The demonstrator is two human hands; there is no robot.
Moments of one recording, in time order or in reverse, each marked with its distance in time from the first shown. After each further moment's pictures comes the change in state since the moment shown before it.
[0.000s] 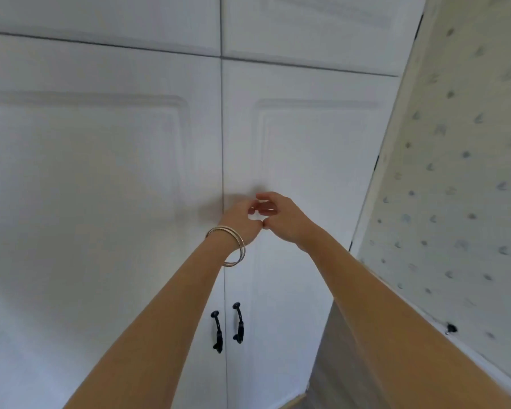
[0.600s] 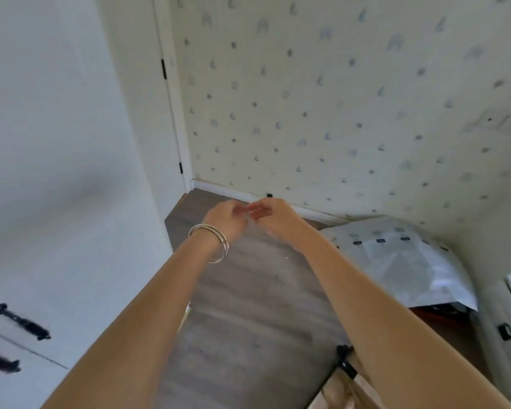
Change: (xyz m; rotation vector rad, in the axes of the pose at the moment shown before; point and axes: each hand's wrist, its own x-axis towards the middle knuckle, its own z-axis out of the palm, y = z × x) left_hand -0.101 0.102 0.287 0.073 -0.698 0.243; right_hand -0.249 0.211 -0.132 0.057 0.557 0.619
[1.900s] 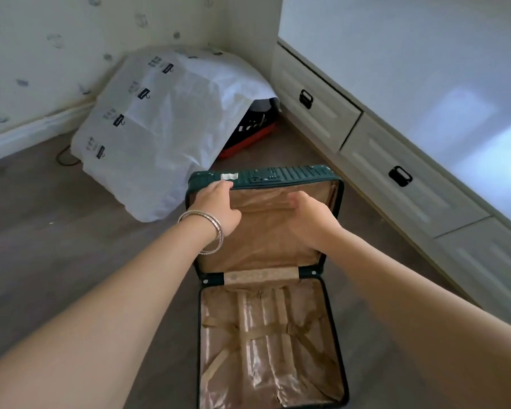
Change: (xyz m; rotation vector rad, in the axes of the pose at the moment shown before) left_hand 0.065 0.066 0.767 0.547 -0.784 0.634; right_hand -0.178 0.712 -0.189 -0.066 0.616 0.946
